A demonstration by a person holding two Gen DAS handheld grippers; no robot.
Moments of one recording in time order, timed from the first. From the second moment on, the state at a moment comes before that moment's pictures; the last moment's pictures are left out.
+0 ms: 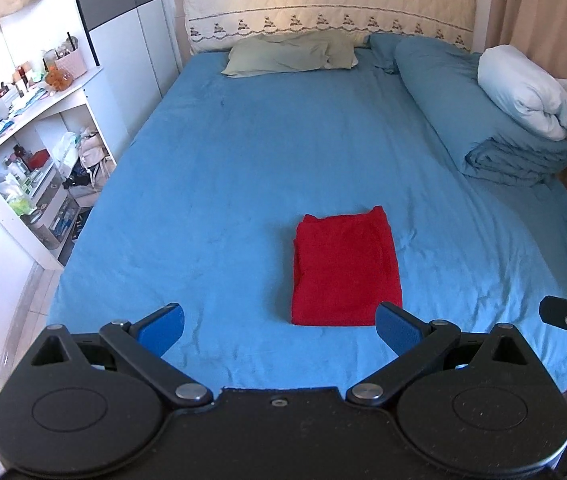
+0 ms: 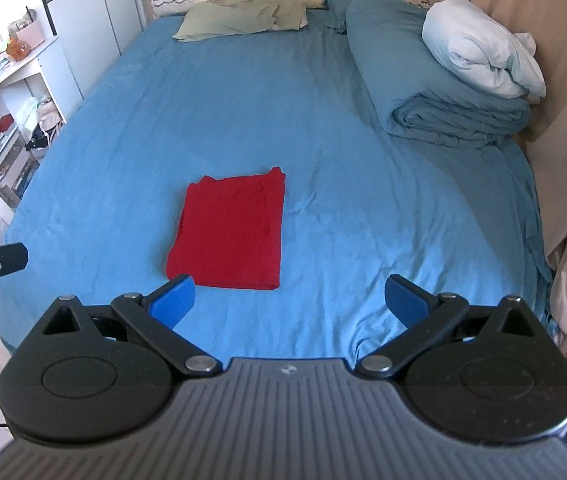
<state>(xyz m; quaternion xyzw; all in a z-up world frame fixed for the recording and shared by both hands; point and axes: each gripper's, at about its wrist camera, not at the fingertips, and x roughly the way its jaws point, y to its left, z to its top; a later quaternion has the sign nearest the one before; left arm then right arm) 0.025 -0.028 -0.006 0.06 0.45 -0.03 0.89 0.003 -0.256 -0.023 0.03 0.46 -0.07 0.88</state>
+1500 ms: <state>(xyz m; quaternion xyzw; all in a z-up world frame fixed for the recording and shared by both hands) 0.028 -0.018 0.000 0.07 0.43 -0.06 0.90 0.003 -0.253 -0.021 0.04 0.46 -0.09 0.88</state>
